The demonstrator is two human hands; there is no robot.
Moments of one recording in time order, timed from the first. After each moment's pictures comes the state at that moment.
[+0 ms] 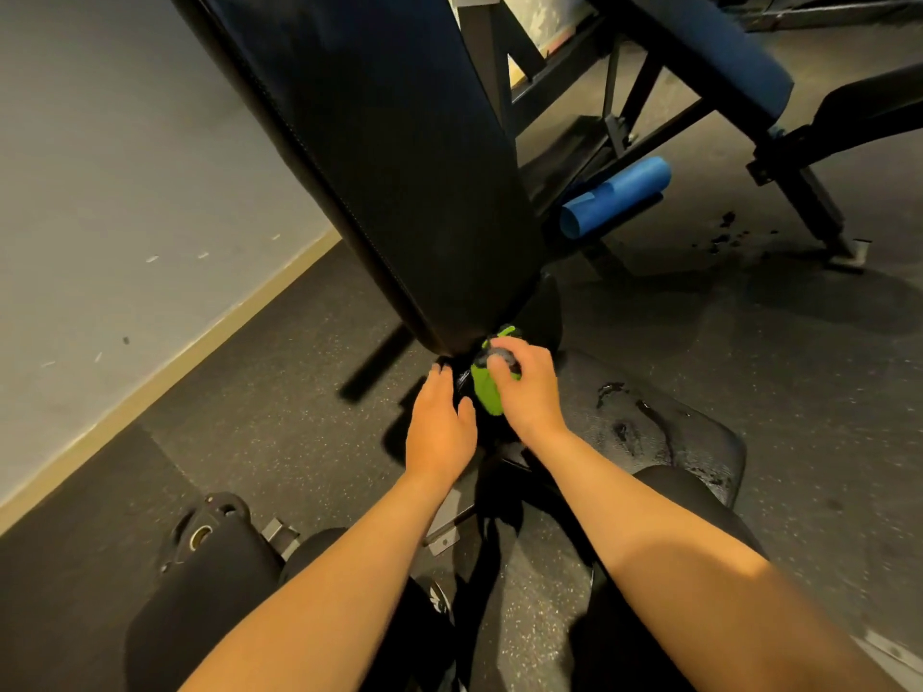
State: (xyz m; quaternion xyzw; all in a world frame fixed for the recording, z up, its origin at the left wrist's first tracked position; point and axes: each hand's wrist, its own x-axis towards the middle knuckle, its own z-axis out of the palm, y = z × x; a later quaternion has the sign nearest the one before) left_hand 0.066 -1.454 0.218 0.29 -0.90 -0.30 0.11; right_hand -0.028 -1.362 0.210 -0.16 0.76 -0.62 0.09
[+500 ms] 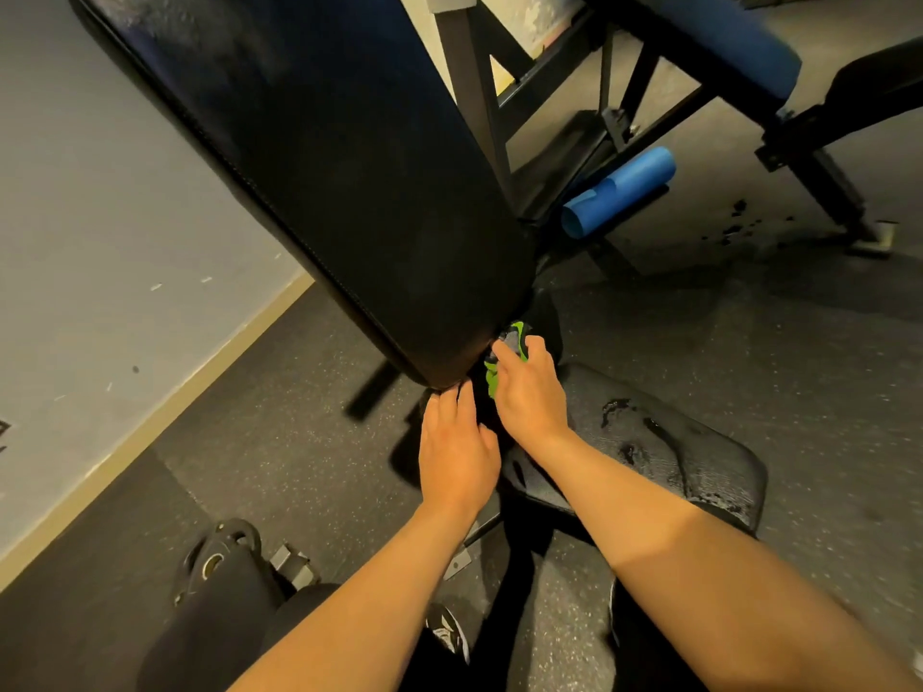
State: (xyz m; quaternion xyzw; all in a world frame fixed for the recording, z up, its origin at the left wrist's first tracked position) left_hand 0.039 -1.432 0.211 0.22 -0.96 -0.11 0.15; right_hand -0.074 -1.373 0.187 -0.24 0.89 -0.39 -0.02
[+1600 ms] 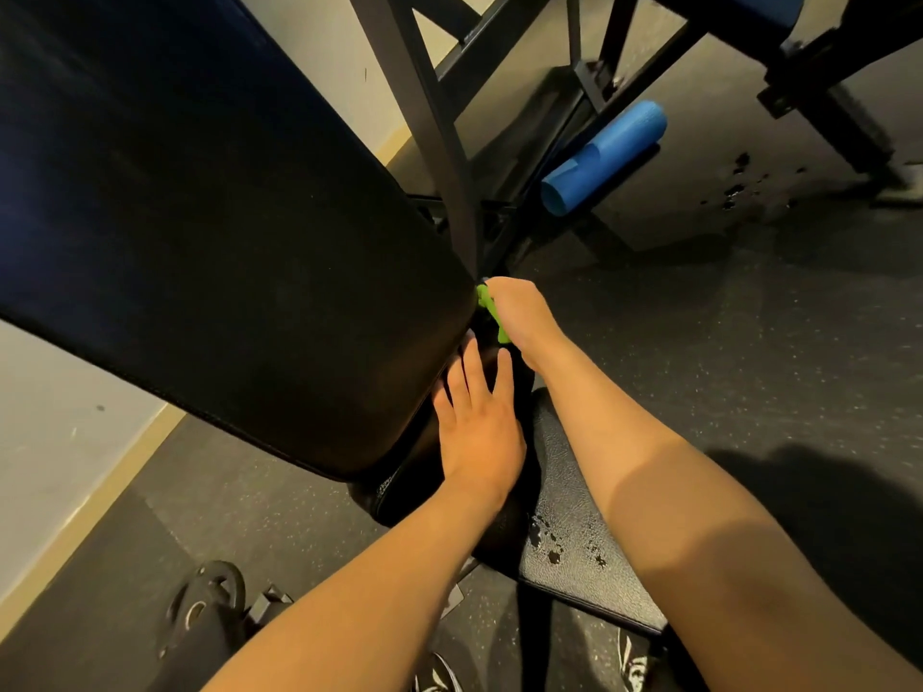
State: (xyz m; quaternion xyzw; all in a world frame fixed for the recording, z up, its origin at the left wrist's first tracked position) left_hand -0.106 -1.411 0.168 0.18 -0.98 0.12 0.04; right_hand -0.267 -1.397 0.182 -0.02 0.66 -0.69 0.29
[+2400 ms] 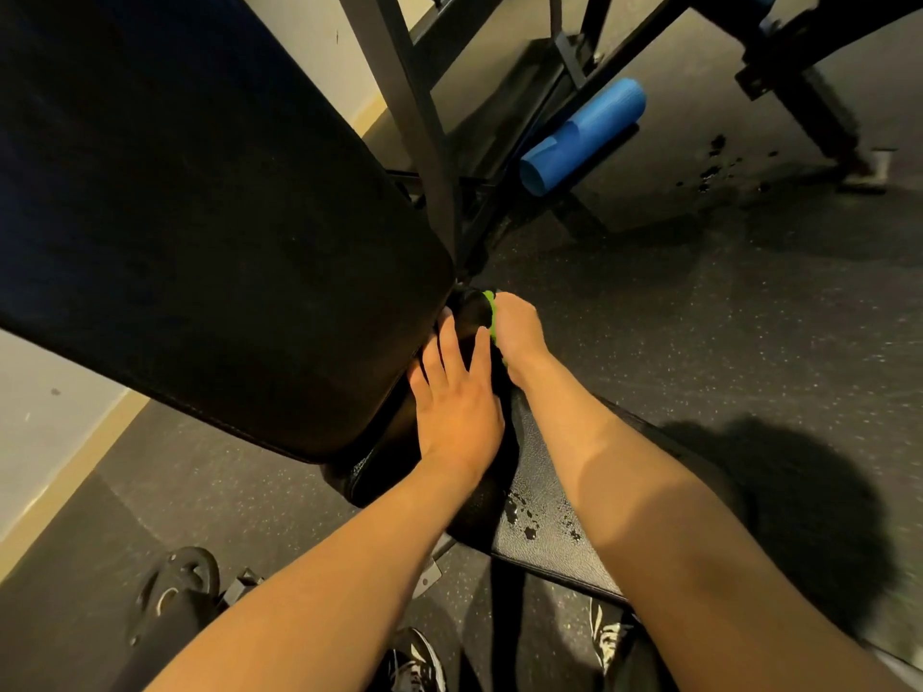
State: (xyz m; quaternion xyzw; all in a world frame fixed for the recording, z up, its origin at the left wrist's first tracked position) left_hand -0.106 -1.409 0.169 0.18 -0.98 0.10 0.03; right_hand -0.241 -1.386 0.135 0.07 0.64 -0.71 0.28
